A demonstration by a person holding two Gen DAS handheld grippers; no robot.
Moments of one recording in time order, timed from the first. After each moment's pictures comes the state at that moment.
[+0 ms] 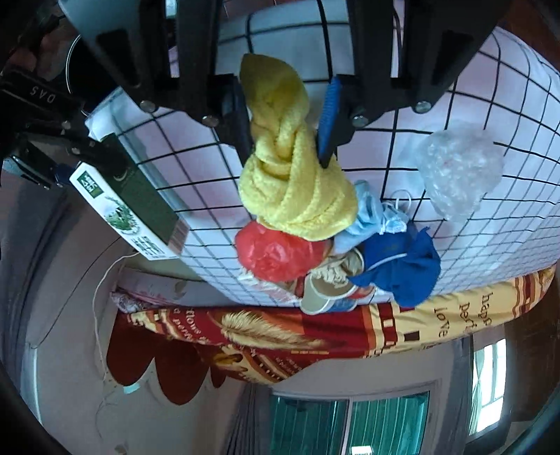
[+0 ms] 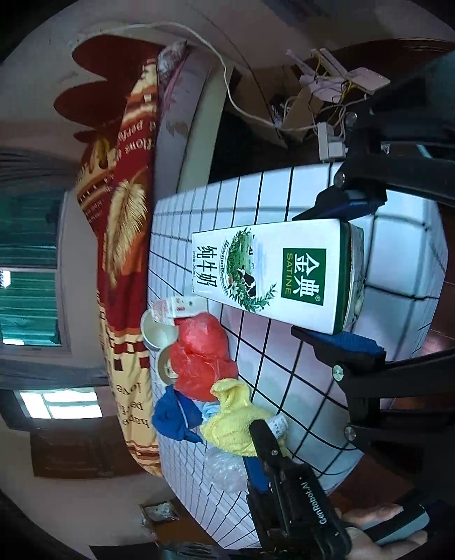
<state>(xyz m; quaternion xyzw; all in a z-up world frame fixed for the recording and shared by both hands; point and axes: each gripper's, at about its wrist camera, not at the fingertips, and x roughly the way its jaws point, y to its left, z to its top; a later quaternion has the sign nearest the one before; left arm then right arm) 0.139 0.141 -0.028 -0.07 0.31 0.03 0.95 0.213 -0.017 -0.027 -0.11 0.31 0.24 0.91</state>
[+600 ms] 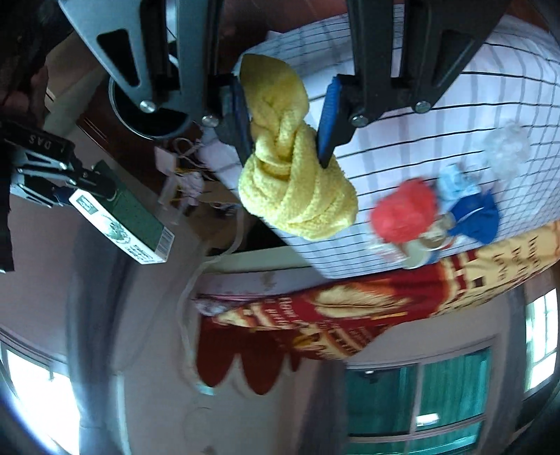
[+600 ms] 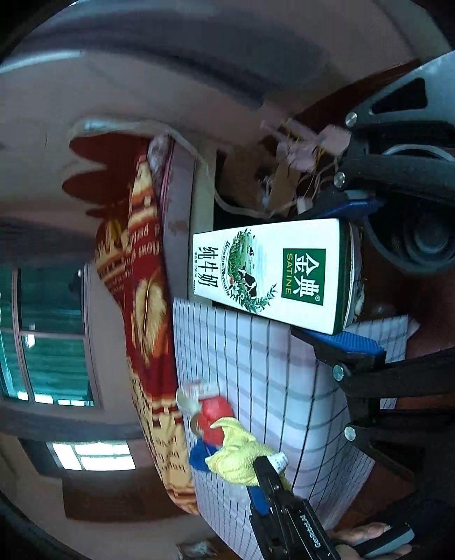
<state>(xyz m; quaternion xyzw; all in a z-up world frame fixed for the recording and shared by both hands) 0.101 0.034 0.007 -0.01 0.28 -0.10 0.96 0.131 -0.168 0.013 -0.07 0.28 0.11 0.95</state>
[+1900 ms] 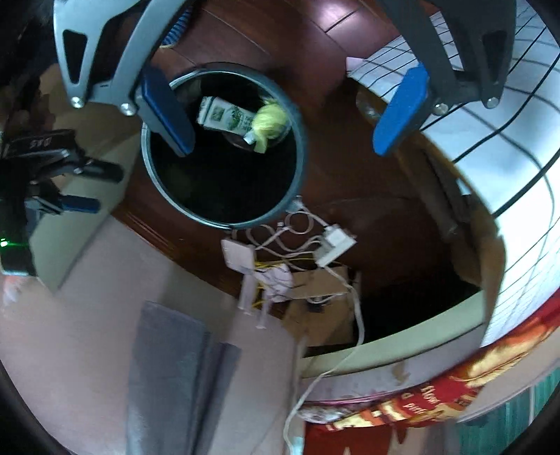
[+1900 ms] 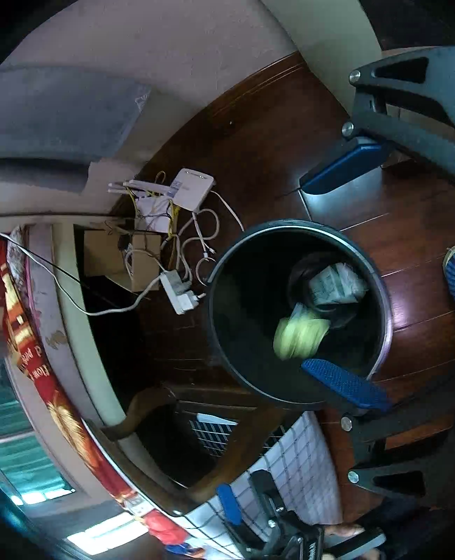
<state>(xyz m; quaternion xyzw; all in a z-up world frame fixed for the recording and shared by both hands) 0.151 -0.131 -0.099 0.06 0.42 -0.23 0.88 0.129 -0.372 -0.122 0.03 0.46 0.02 0.89</state>
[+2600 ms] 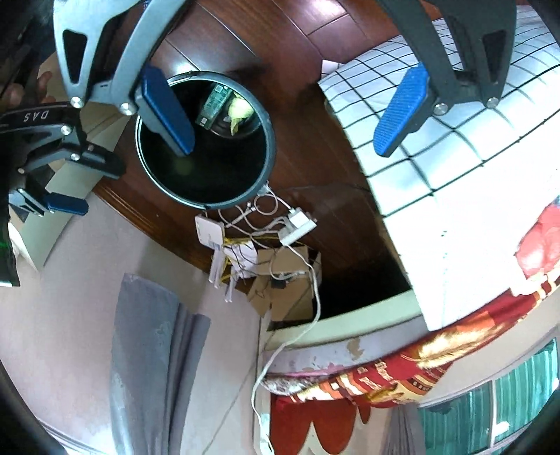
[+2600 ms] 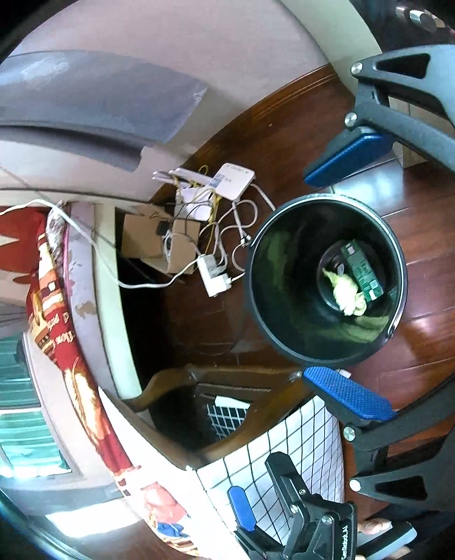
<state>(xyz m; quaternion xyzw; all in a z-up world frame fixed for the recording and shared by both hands) 0.130 -0.095 -0.059 0.05 0.37 -0.17 0.91 0.120 -0.310 -0.078 -0.02 0.41 0.04 0.91</state>
